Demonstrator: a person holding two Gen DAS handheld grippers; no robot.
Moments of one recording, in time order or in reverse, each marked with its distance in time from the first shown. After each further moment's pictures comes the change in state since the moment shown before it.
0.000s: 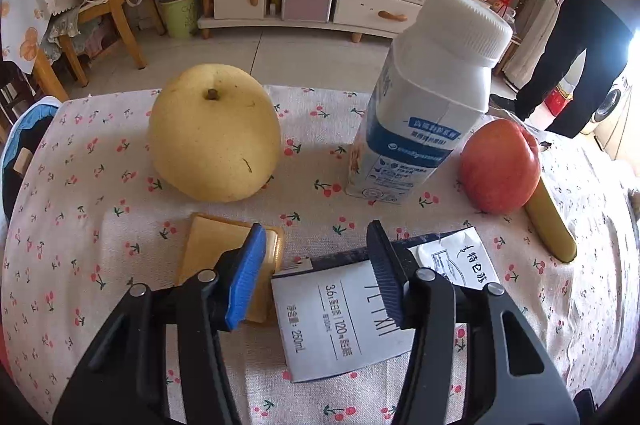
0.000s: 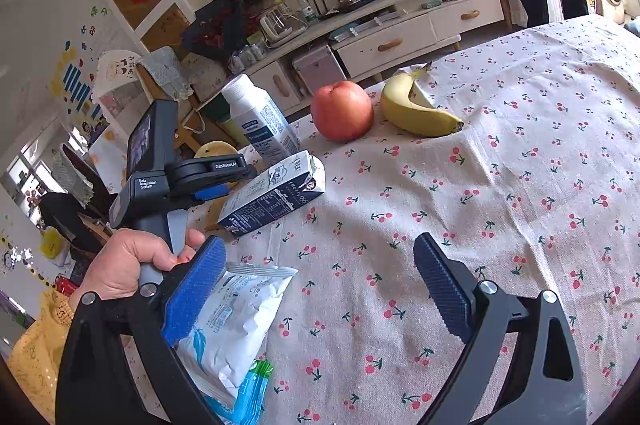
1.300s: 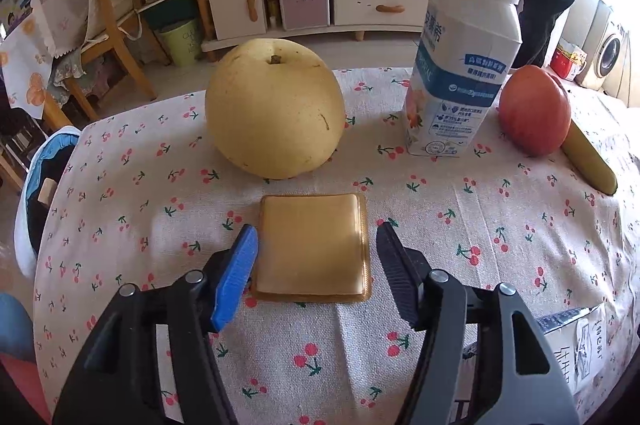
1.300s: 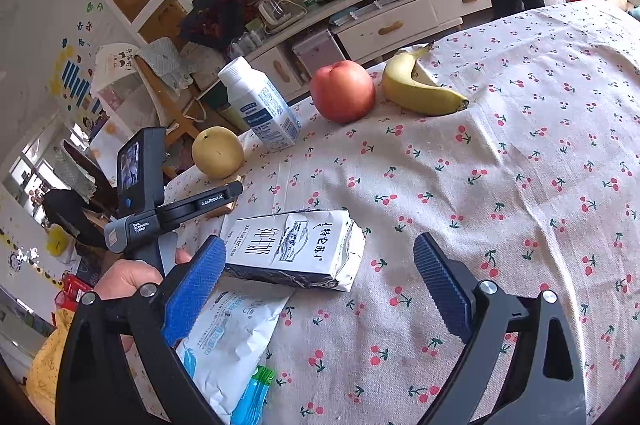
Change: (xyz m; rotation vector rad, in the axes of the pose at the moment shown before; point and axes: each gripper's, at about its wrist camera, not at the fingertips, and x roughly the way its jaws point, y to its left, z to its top) left arm -0.003 0.034 -0.021 0.149 -0.039 0.100; right arm 0.009 0.000 -0.004 0.017 0.064 0.015
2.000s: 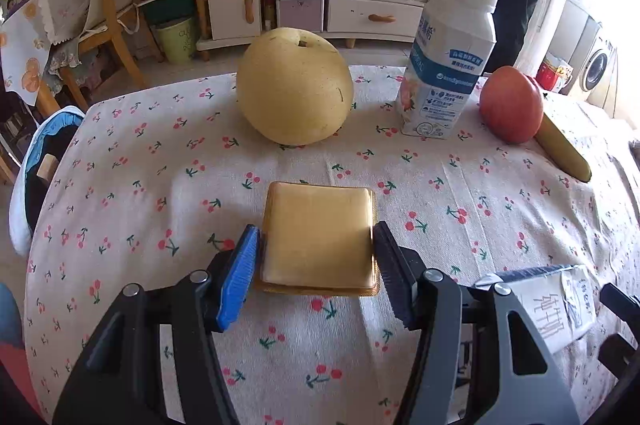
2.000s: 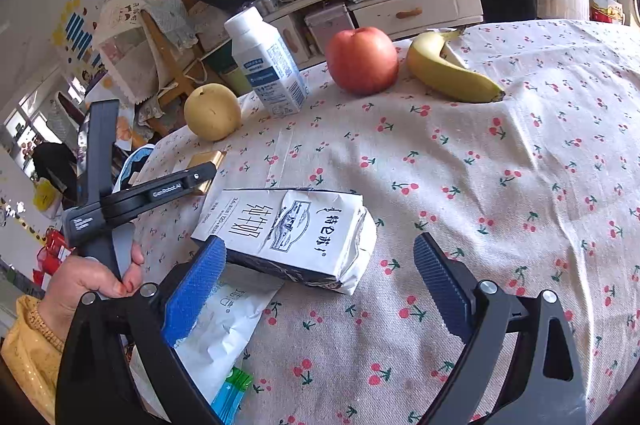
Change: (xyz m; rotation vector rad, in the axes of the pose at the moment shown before) left arm -0.028 0.016 -0.035 -0.029 -0.048 -0.082; right arm 0.047 0.011 -0.001 -0.134 0.118 -0.005
